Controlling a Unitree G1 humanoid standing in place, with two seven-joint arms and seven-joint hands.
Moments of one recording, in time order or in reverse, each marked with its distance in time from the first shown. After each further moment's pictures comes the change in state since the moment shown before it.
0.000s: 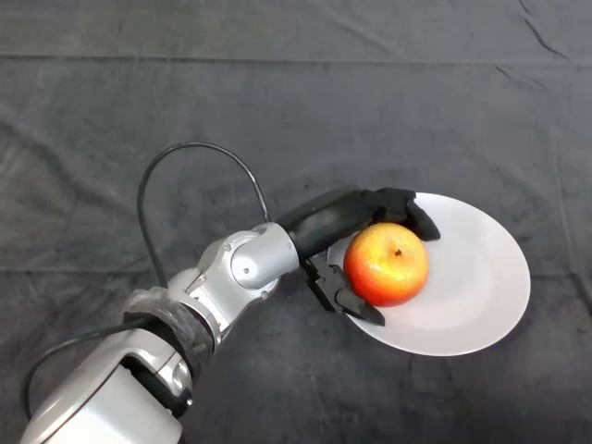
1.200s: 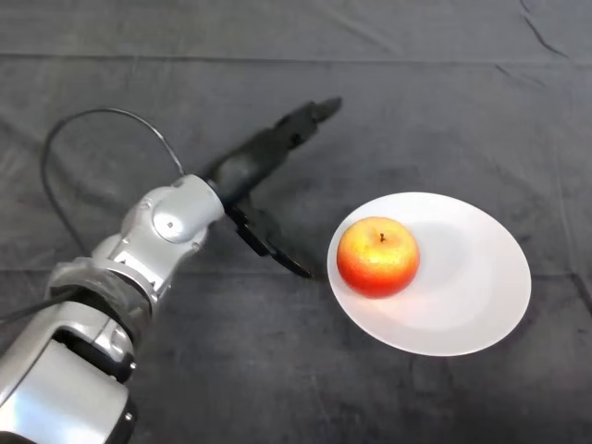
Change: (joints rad) left arm -0.040 0.140 0.103 0.000 -0.093 0.045 -0.014; right arm -0.001 0.000 0.000 0.000 0.000 0.000 0.001
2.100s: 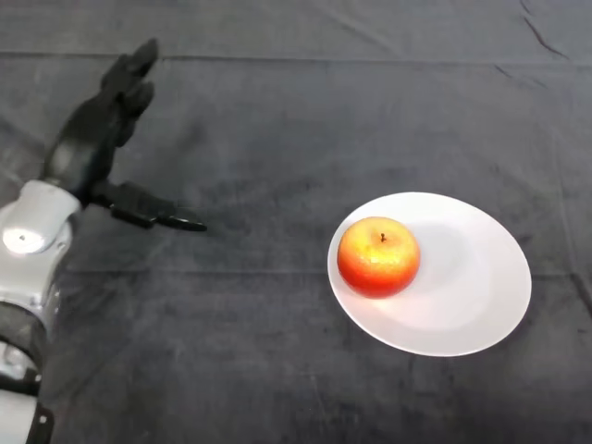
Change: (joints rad) left arm 0.105 0.183 0.326 0.002 -0.176 -0.073 -0.034; right arm -0.002 0.000 0.000 0.000 0.000 0.000 0.000
